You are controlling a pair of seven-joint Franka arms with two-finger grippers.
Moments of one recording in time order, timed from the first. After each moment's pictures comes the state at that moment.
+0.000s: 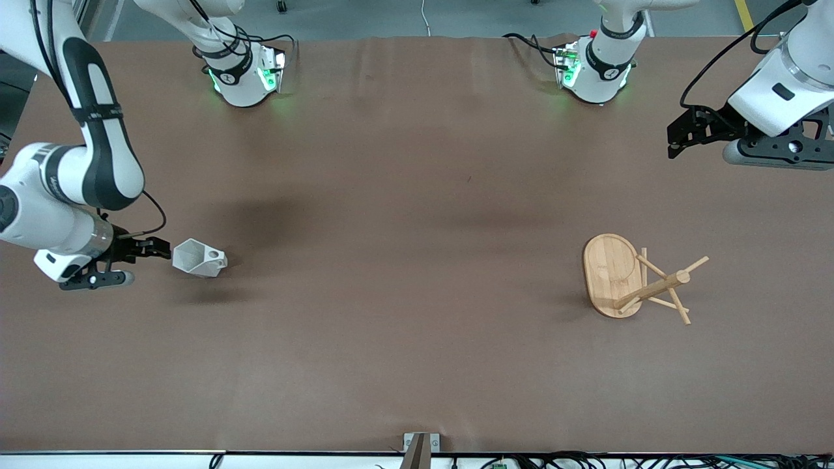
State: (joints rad) left arm -0.04 -0.05 -0.12 -1.60 0.00 1.53 -0.04; right arm -0.07 0.34 -0.08 -1.95 0.02 2.21 -0.26
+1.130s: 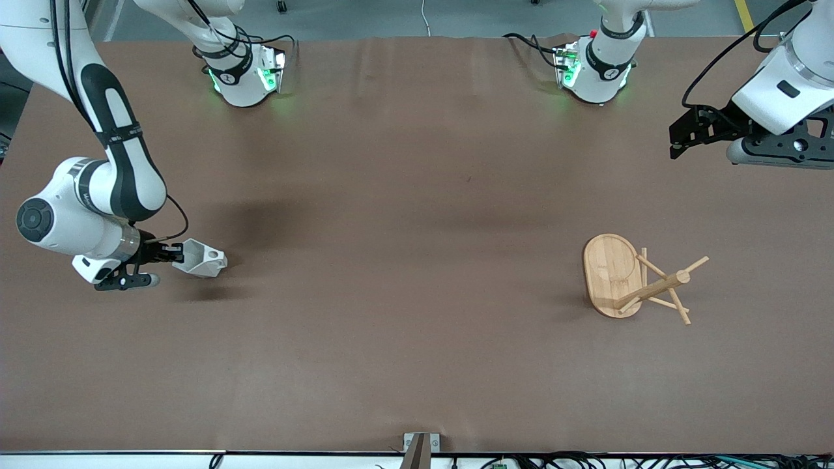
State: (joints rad) left arm -0.04 -0.05 -0.12 -1.59 0.00 1.53 -0.04; right arm -0.06 0.39 -0.07 -2.01 0.12 2.28 -0.30
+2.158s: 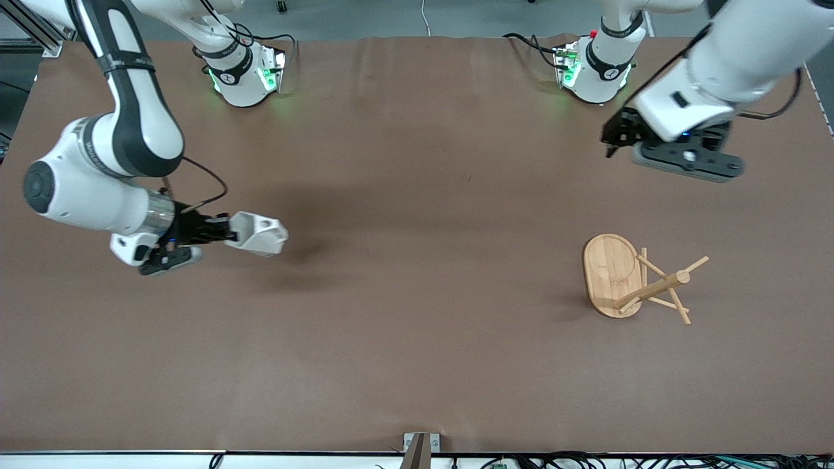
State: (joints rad) left arm -0.25 0.02 -0.14 -1.57 0.00 1.53 -0.03; right arm 0.09 0.20 0.06 -1.96 0.49 2.04 -0.30
